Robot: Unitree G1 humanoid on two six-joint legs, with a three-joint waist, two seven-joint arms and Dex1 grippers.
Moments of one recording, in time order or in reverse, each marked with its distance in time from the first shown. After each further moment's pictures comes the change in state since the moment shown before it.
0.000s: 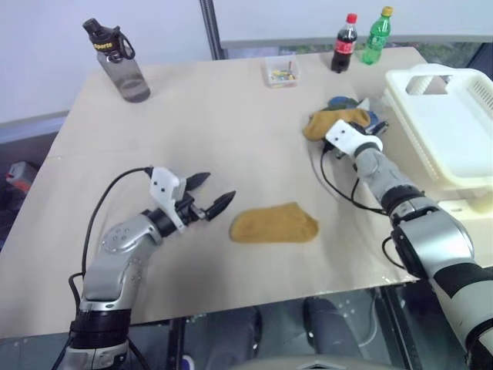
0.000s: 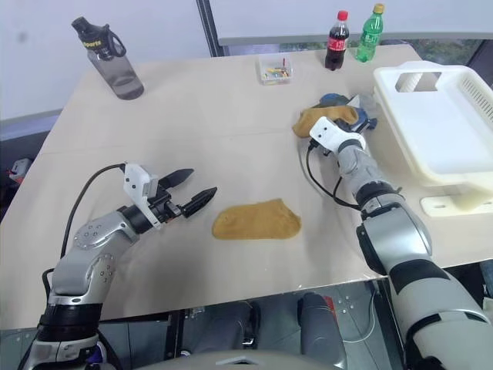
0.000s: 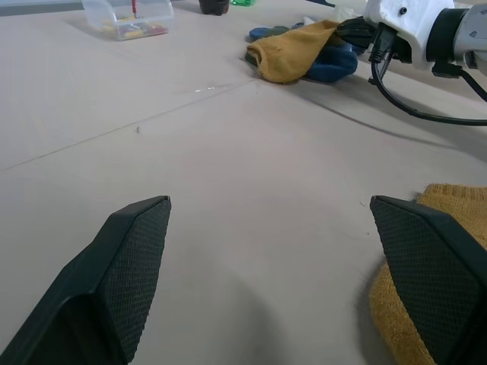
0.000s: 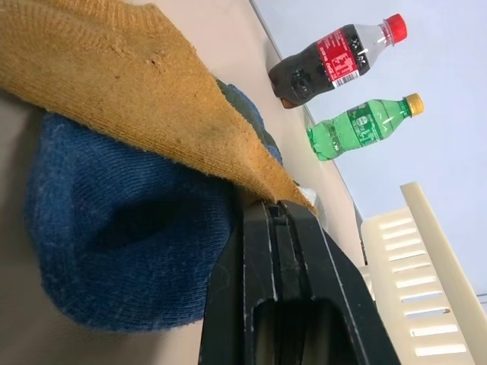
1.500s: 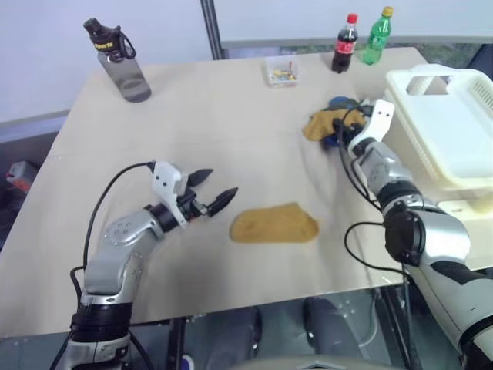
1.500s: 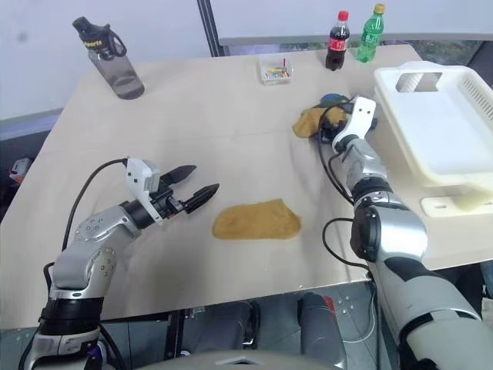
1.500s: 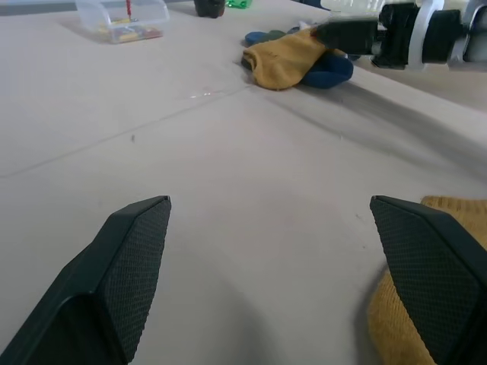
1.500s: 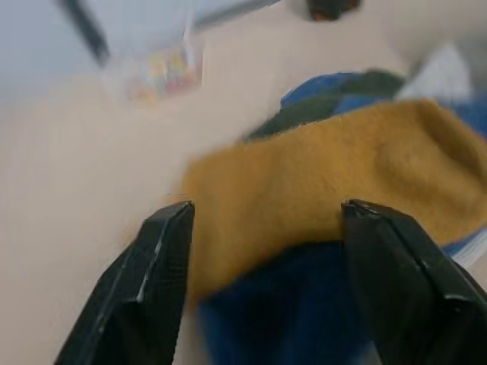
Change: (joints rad) left arm -0.032 0.003 -0.004 -0.002 -0.011 0.045 0.000; right arm 0.007 0.063 -0.484 -0.049 0.566 0.096 0.433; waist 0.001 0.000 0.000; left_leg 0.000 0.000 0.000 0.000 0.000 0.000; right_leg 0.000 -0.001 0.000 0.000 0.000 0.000
